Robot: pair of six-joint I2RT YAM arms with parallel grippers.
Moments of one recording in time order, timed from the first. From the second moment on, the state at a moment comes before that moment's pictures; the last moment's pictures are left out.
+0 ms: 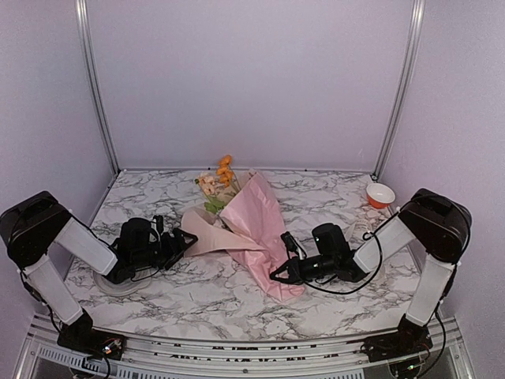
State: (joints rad) left arm -0.56 1.66 0.39 0.79 0.19 -1.04; right arm 0.70 1.82 0.57 0.59 -0.62 0.62
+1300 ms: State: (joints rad) left arm -0.54 1.91 0.41 1.17 0.36 -1.15; right arm 0.70 1.79 0.59 0.48 -0.59 0.58
